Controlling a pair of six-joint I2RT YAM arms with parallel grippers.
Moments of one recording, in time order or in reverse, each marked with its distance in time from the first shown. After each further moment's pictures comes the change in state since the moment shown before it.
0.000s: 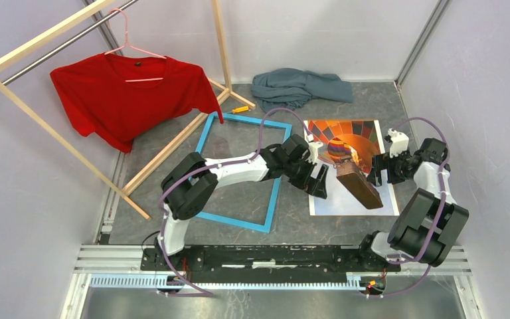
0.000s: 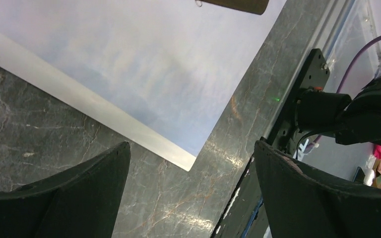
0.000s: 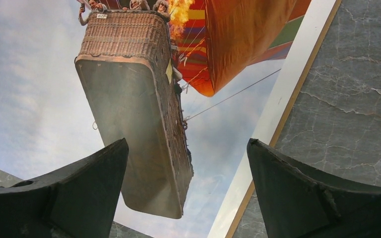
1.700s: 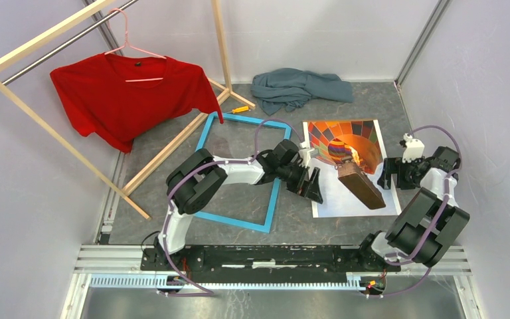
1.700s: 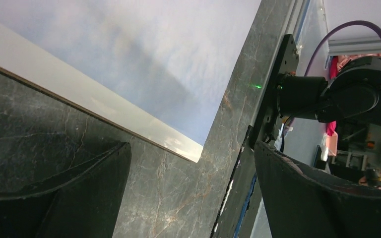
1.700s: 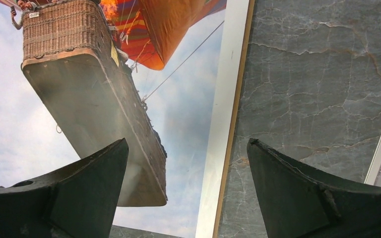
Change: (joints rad) left arm 0.052 0.069 -0.147 0.261 0.223 -0.090; right arm -0.129 -0.005 -0.039 0.060 0.056 0.057
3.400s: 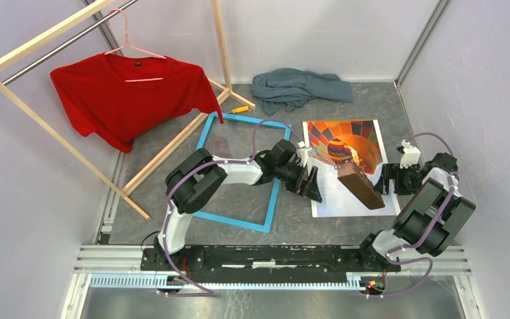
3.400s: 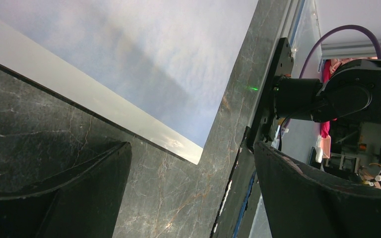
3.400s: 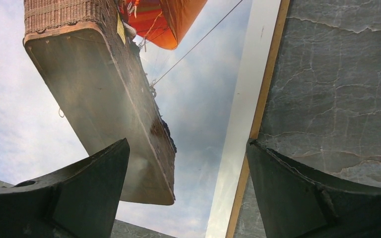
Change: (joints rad) left arm 0.018 -0.002 -0.033 0.061 0.018 -0.036; right arm -0.031 0.097 -0.016 -0.040 -0.061 -0.061
